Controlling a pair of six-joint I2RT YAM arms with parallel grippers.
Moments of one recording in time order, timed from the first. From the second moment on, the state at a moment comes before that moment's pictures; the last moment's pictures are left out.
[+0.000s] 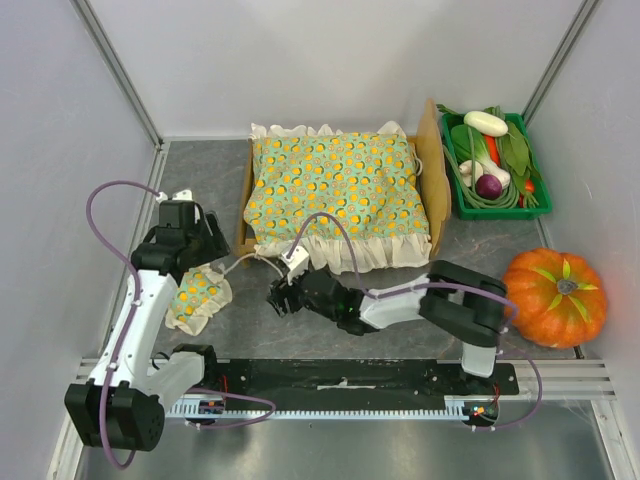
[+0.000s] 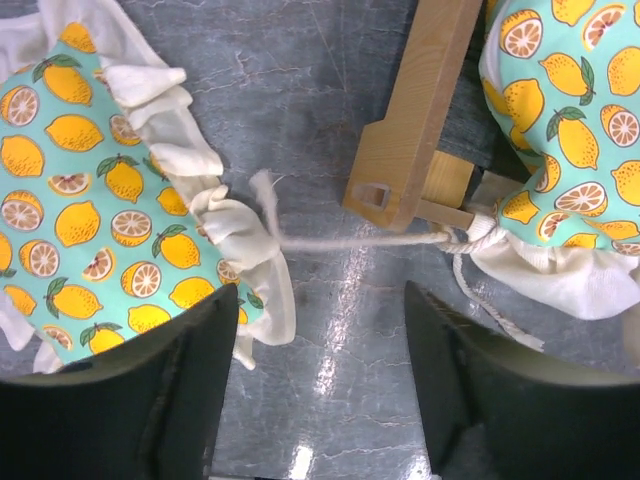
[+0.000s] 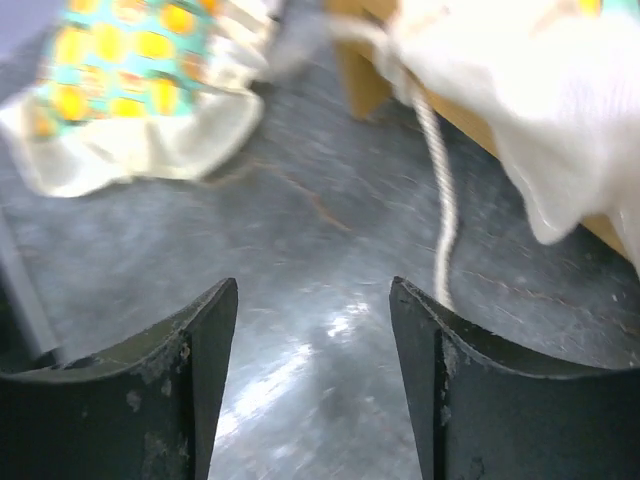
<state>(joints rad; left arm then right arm) -0.06 0.99 0.90 -0.76 -0.06 -0.38 1.18 1.92 0.87 0.72 0.26 0.31</state>
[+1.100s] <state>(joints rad) -0.64 1.62 1.47 -0.39 0.20 -0.29 0.27 1.41 1.38 -0.50 0.34 0.12</state>
